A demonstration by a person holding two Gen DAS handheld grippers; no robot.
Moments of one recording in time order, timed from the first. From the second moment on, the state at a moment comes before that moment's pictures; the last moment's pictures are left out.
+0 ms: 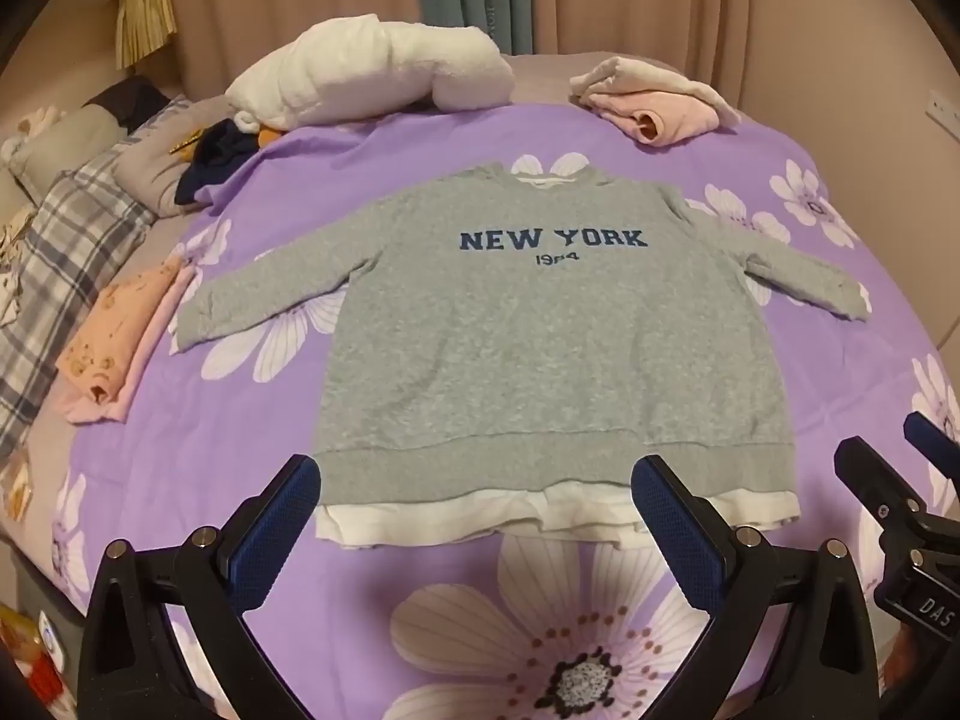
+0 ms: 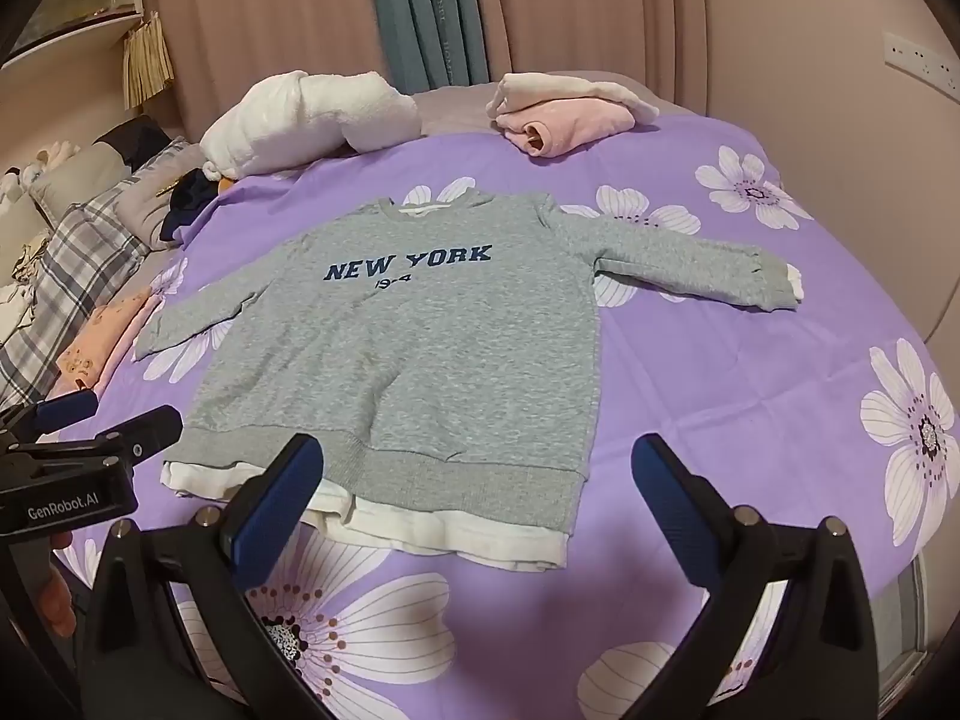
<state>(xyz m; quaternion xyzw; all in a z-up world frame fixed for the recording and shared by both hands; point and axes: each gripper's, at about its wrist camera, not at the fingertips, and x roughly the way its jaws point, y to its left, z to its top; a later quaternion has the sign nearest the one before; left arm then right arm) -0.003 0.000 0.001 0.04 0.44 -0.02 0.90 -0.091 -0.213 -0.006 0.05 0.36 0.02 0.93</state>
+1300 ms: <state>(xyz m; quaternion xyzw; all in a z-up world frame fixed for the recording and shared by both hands) -0.005 -0.003 0.001 0.05 0.44 -0.03 0.90 -0.093 -0.210 -0.008 0.05 0.36 0.01 0.93</state>
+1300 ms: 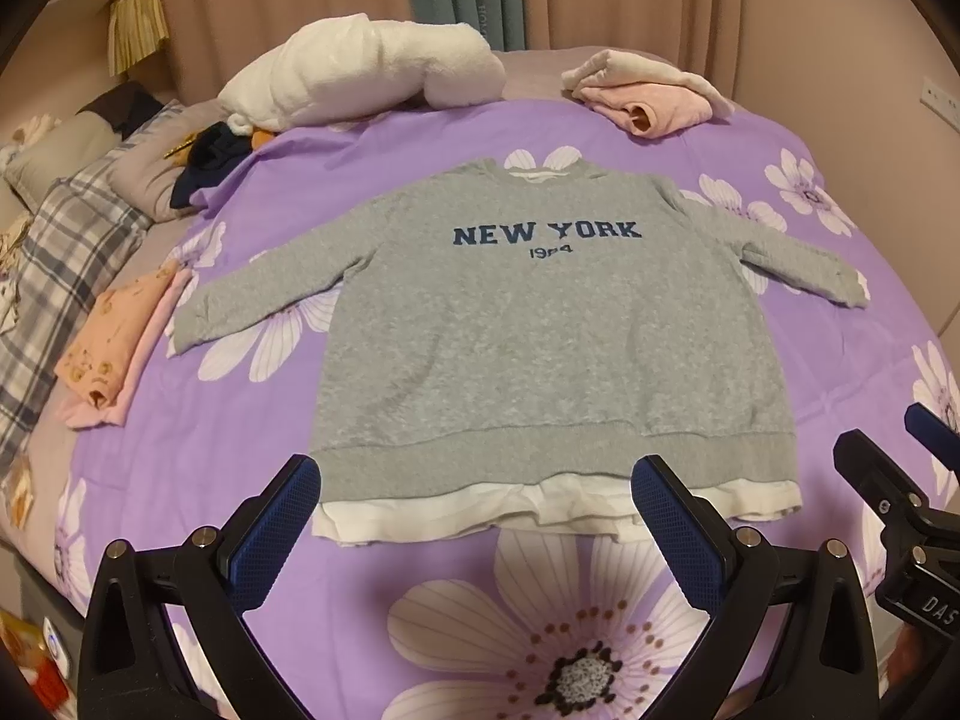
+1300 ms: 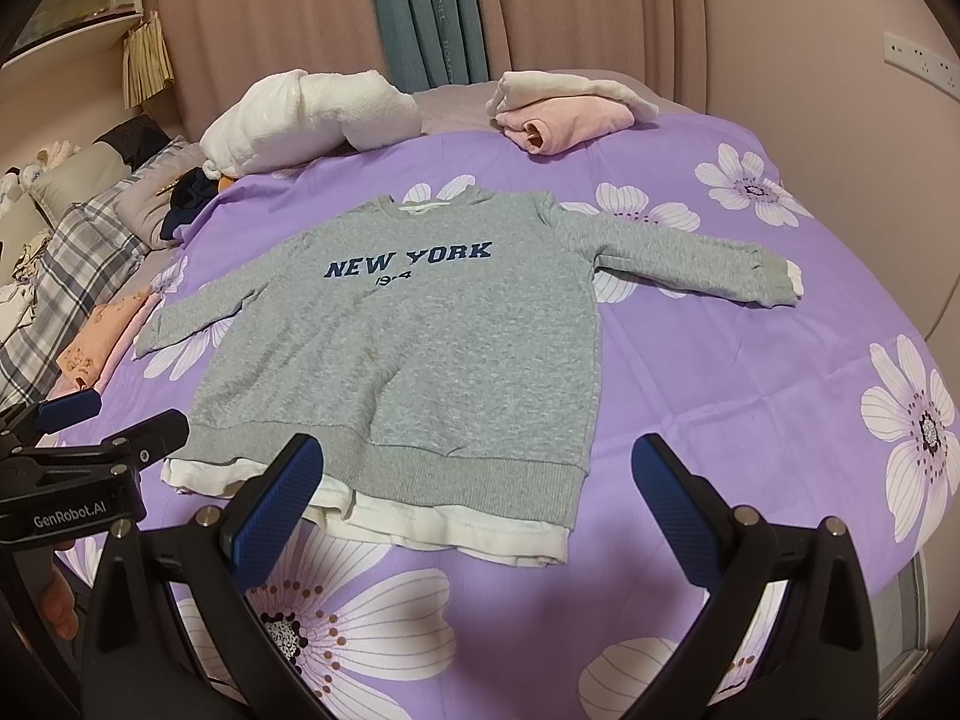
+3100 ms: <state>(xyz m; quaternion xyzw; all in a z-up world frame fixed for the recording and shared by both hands) -0.006 -0.004 -0.002 0.05 0.44 -0.03 0.90 -0.094 -0.211 -0.009 0.05 0.36 0.01 0.93</state>
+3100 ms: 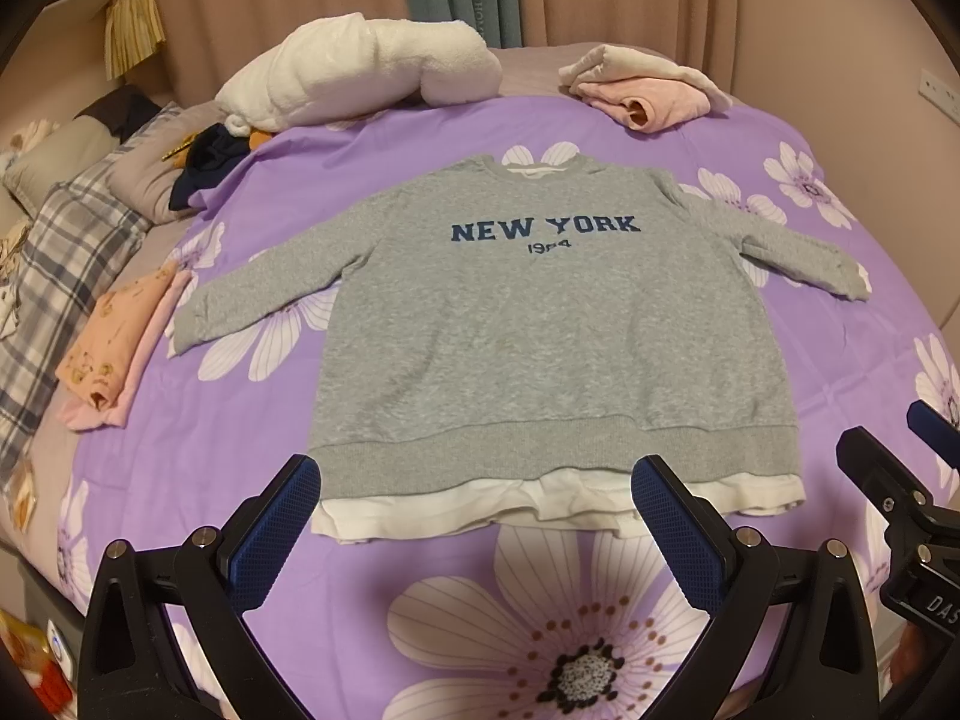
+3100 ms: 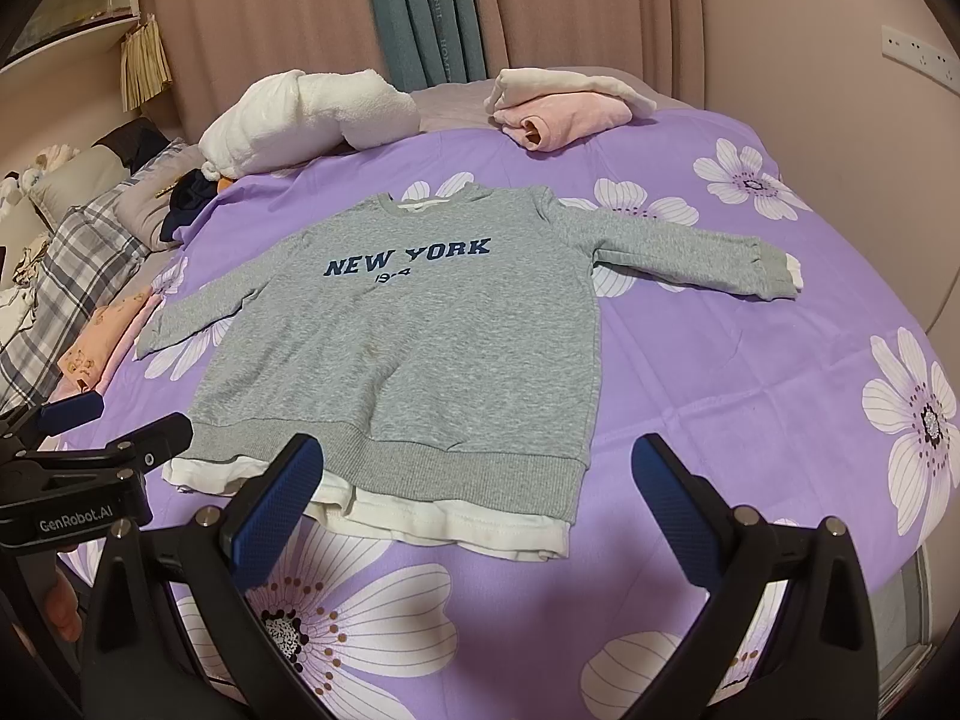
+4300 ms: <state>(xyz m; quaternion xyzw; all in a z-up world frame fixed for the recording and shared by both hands) 0.064 0.030 -0.055 -0.17 0.49 -0.14 0.84 -0.029 -0.384 -0.086 0.42 0.32 0.01 0.85</state>
